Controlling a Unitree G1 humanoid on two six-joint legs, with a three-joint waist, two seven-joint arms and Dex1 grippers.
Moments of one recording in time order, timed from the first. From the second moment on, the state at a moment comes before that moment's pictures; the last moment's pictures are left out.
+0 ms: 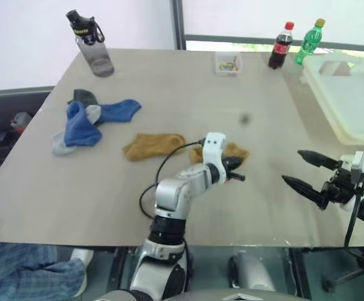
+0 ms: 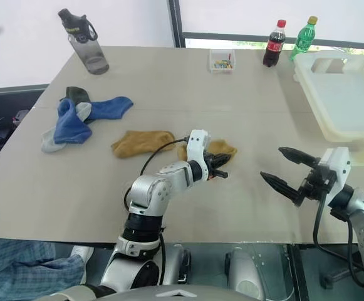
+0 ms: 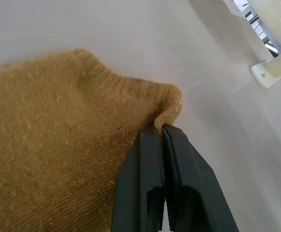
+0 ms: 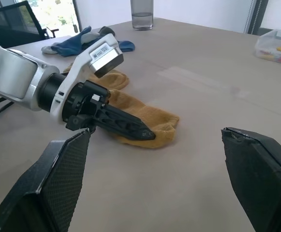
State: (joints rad) left arm -0.49 -0.19 -0.04 -0.07 -0.34 1.06 -0.26; right arm 0.11 -0.67 -0.34 -0.35 0.67 0.29 0.97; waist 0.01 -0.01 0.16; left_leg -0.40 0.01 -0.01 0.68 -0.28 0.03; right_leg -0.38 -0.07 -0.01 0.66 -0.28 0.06
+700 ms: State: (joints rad) left arm -0.55 0.40 -0.31 -0.16 -0.05 0.60 -0.43; right arm 0.11 -0.65 -0.32 -0.35 0.67 0.28 0.97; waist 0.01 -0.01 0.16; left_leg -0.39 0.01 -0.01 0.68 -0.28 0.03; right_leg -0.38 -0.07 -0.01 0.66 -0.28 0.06
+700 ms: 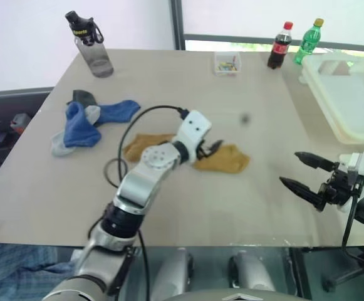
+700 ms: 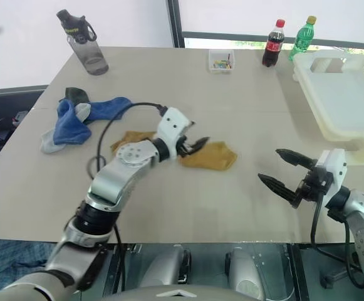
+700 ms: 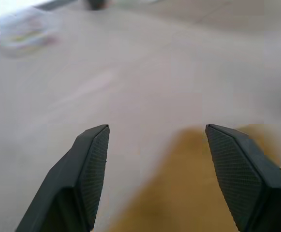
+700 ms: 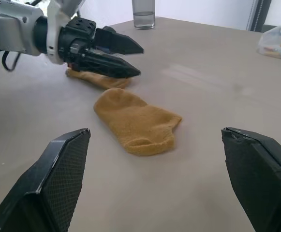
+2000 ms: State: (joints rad) left arm -0.23 0.42 -0.36 -0.42 0.00 0.69 -0.54; right arm -0.12 -0.49 0.05 -0.31 0.33 0.63 0.61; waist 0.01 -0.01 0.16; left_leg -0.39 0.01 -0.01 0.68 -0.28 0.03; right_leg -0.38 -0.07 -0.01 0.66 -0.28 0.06
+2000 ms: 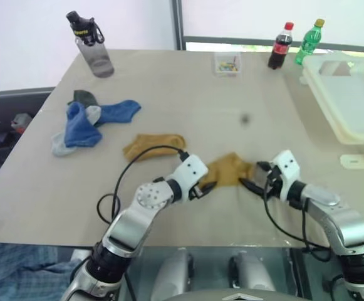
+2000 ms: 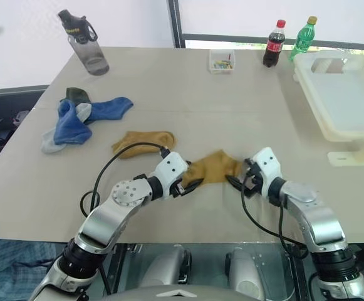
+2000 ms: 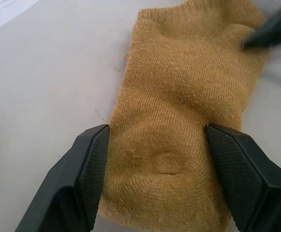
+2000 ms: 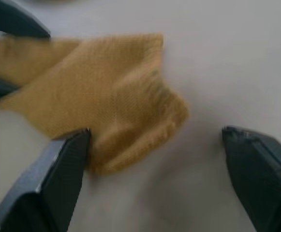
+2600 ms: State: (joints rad) left arm -0.17 0.48 -0.34 -0.51 -0.07 0.75 -0.59; right arm 0.01 -0.55 0.02 -0.50 0.46 0.81 0.62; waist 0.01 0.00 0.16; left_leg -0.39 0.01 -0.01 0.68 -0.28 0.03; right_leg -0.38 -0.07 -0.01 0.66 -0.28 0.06
